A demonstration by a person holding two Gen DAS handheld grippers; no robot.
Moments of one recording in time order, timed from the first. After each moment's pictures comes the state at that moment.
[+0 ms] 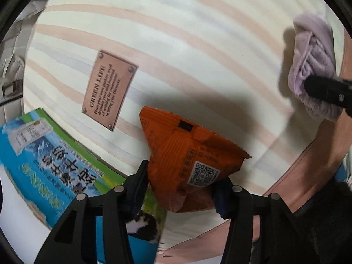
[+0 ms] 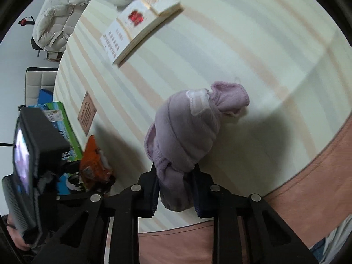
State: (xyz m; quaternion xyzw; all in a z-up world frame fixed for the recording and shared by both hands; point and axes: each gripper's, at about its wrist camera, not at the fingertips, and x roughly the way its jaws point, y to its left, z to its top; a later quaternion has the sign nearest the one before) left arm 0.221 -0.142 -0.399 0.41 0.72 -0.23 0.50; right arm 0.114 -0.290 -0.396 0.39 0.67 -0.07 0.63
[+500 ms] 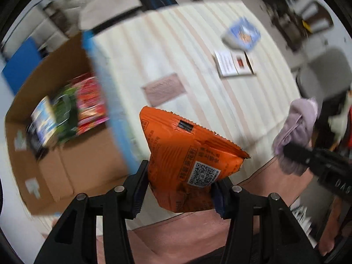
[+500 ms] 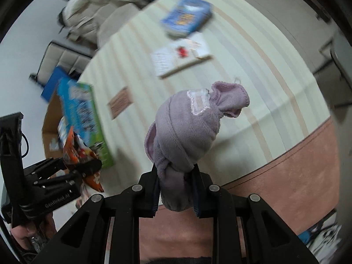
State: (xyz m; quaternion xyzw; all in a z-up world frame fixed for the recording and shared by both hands) left arm 0.206 -0.049 -0.247 0.10 0.69 -0.16 0.70; right arm 0.122 -0.272 -0.274 0.28 0.66 0.00 0.70
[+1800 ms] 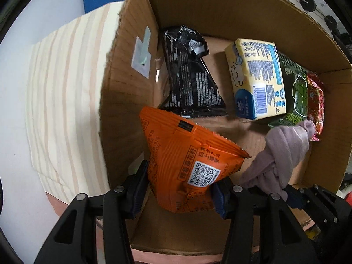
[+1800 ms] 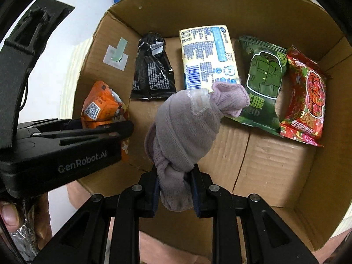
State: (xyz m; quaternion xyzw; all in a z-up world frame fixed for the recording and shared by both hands) left arm 0.268 0.273 -0.324 -0.03 0.77 0.04 0.63; right arm 0.243 0.149 -0.318 0.06 0.72 0.22 0.66
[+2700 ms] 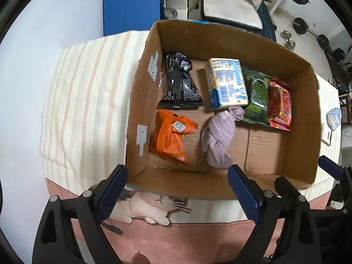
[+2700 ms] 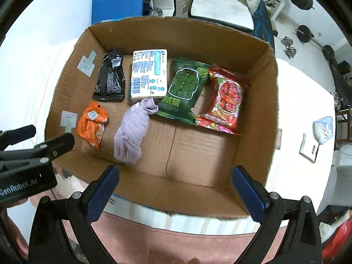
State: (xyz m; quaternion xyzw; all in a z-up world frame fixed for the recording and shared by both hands) left arm 0.201 0.251 -0.232 -0.04 0.69 0.06 0.72; right arm 0.214 0.091 -0.245 -0.05 0.67 0.11 0.73
